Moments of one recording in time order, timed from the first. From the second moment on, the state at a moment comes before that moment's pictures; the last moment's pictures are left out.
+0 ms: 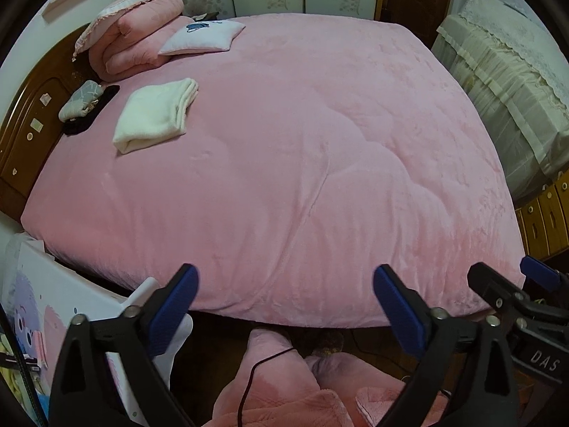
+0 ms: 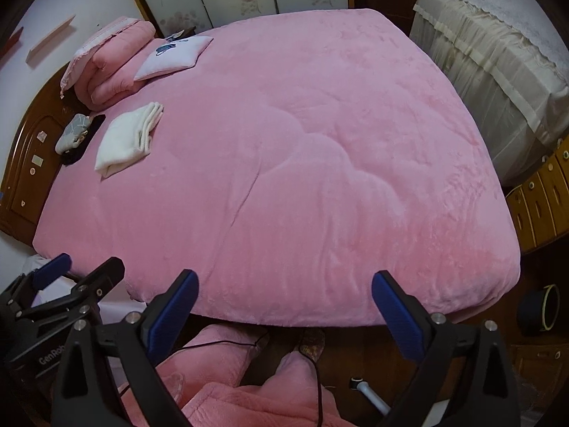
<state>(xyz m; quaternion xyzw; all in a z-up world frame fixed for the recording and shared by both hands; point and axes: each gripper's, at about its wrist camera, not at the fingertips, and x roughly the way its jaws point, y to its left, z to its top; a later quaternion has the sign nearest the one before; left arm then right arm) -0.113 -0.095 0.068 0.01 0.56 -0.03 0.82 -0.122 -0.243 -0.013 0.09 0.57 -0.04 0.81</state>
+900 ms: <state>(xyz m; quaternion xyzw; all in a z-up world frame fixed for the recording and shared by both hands) -0.090 -0.085 0.073 0.00 0.55 -0.03 0.84 -0.098 -0.239 -0.002 0.05 0.56 -0.03 0.83</state>
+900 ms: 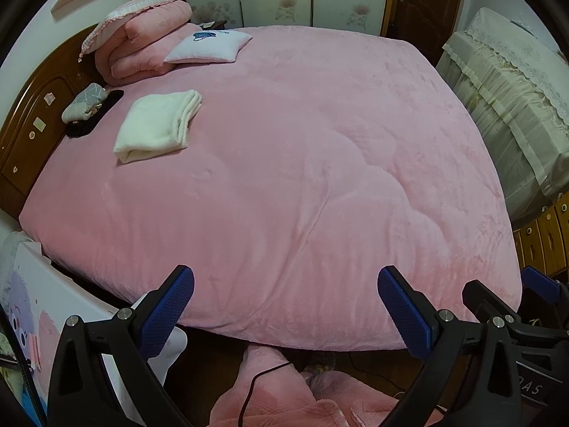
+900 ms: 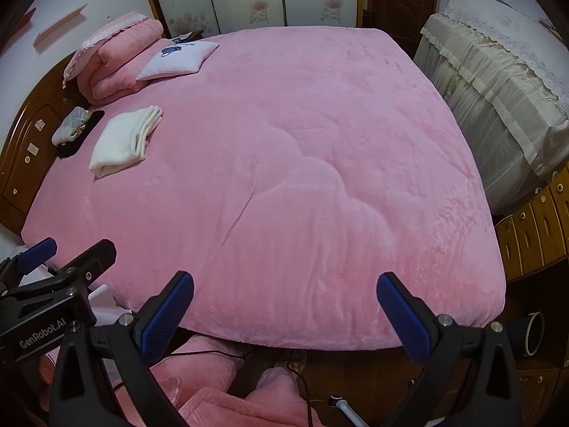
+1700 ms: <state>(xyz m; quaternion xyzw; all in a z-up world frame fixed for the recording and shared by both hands) -0.075 -0.084 0.067 0.01 0.56 -0.04 0.83 -0.090 -0.241 -0.007 0.06 0.56 -0.04 0.82</state>
